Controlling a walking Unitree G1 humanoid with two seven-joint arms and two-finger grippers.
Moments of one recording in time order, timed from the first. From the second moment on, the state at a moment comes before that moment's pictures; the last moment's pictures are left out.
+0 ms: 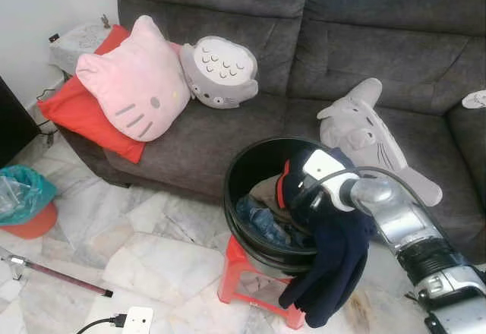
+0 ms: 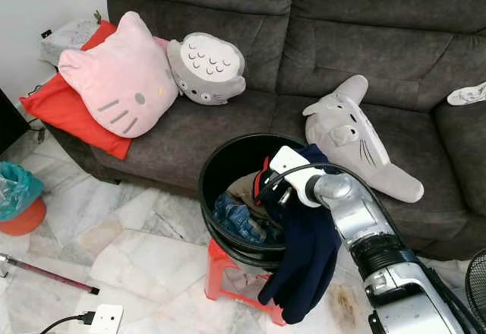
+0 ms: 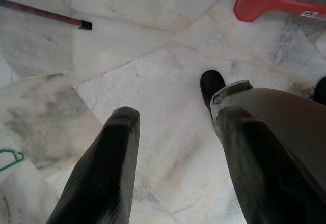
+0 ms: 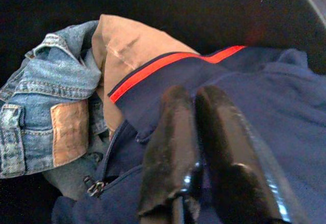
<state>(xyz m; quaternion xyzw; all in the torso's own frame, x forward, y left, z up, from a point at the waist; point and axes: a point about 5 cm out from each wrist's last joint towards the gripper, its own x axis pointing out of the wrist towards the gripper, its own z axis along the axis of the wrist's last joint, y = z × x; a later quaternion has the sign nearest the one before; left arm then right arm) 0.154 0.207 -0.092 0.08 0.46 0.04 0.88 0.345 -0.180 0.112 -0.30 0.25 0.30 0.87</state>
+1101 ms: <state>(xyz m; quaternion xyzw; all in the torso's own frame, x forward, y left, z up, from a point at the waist) 0.154 0.207 -0.092 0.08 0.46 0.04 0.88 0.313 -0.190 0.109 -0.13 0.15 0.11 0.97</state>
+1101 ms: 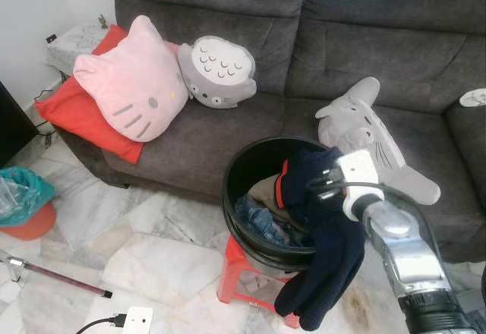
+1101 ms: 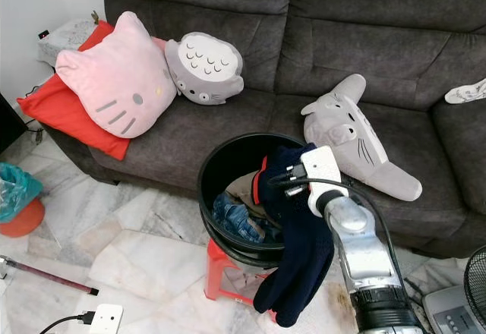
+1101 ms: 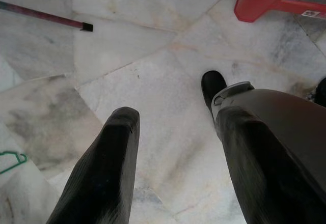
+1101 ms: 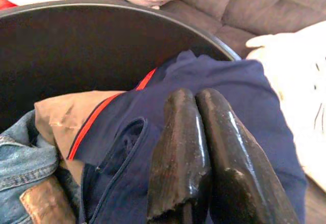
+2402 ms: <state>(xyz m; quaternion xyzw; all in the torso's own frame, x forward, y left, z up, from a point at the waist) 0.154 0.207 -0.092 0.08 0.46 0.04 0.88 0.331 -0.182 0.118 -0.08 0.22 0.22 0.95</state>
